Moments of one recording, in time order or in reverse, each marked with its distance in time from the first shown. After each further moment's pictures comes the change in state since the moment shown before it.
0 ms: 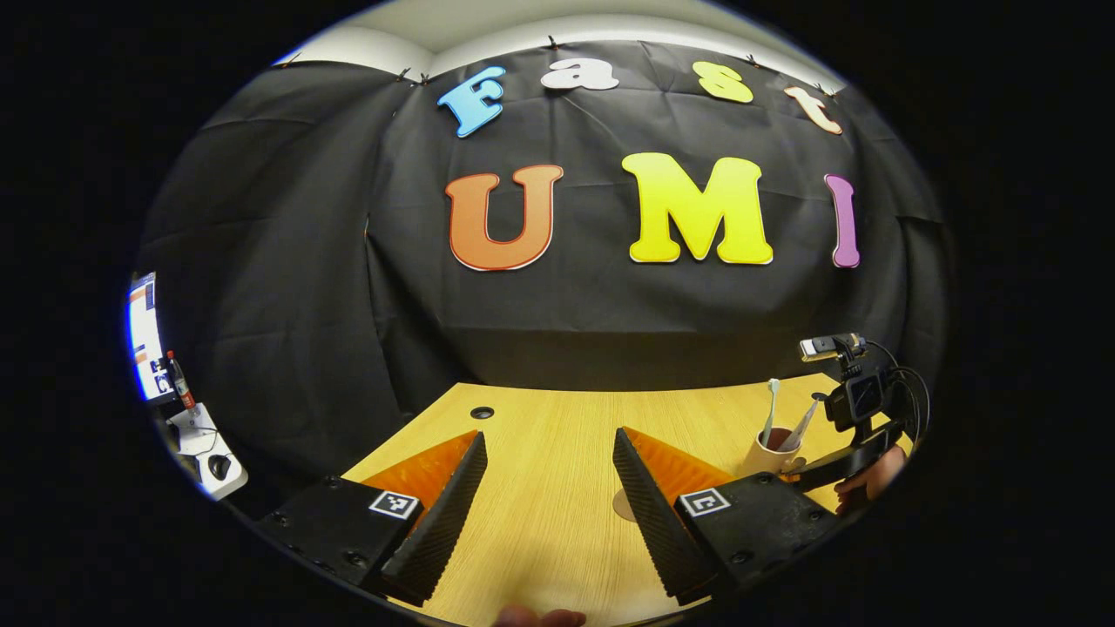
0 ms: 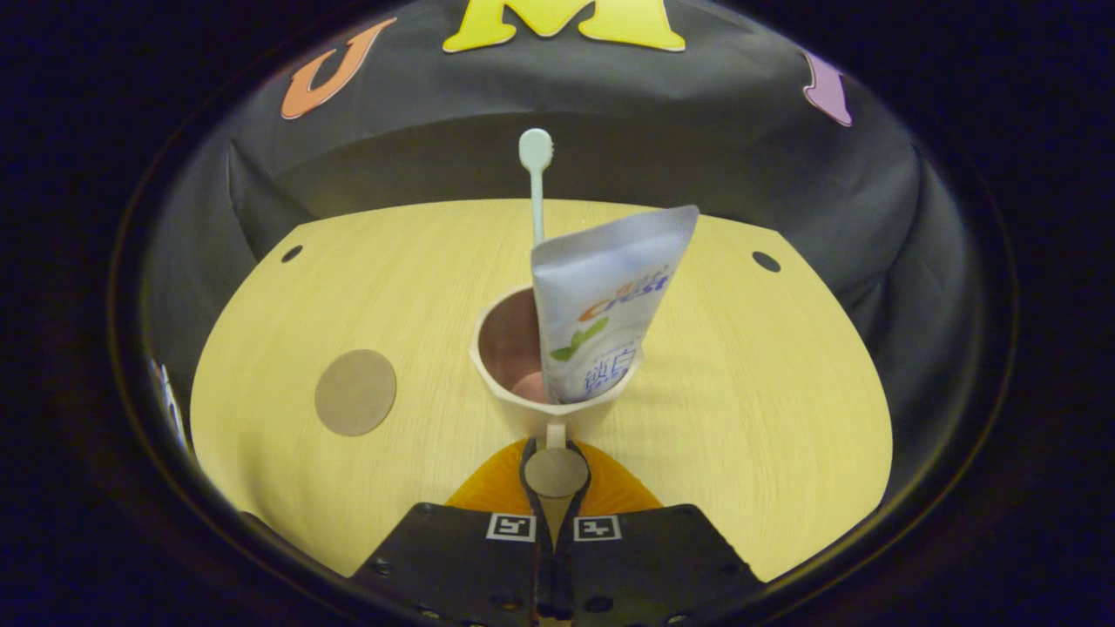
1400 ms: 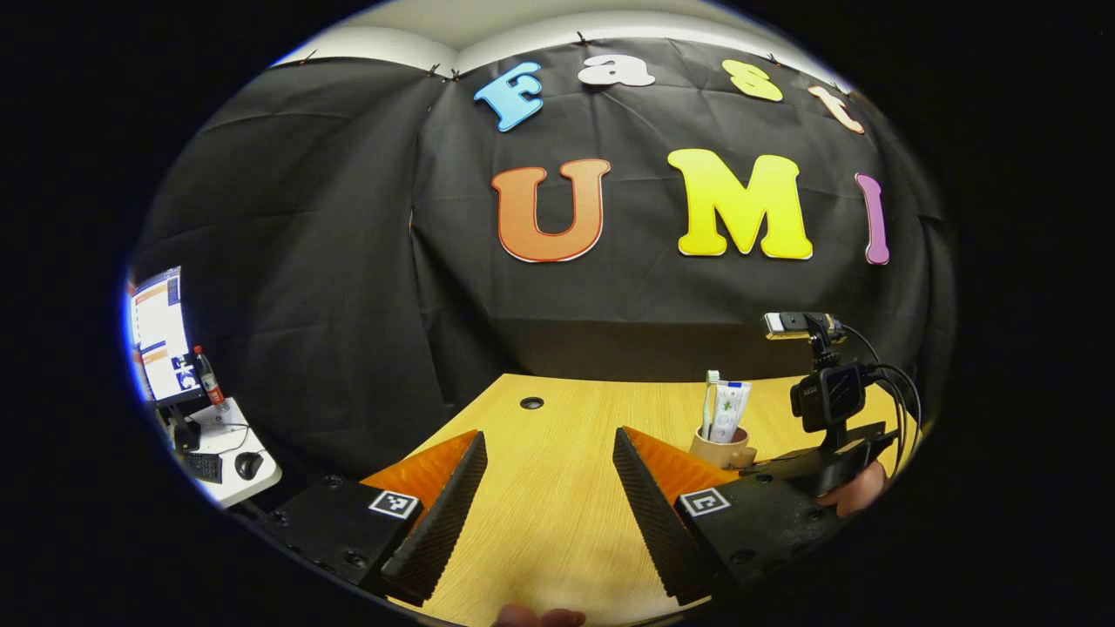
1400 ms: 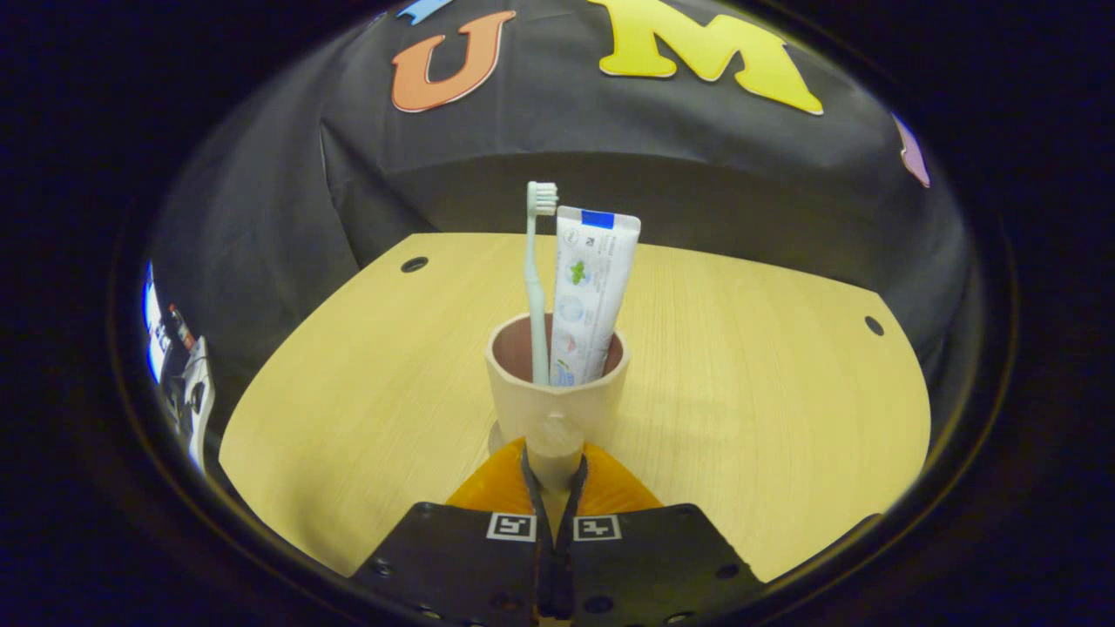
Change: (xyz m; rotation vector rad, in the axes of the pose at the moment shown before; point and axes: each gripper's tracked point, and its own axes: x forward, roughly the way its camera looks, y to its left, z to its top) left arm -0.019 0.060 -0.007 -0.003 0.029 0.106; right arm -0.020 -0.007 0.002 -0.117 -0.116 0.234
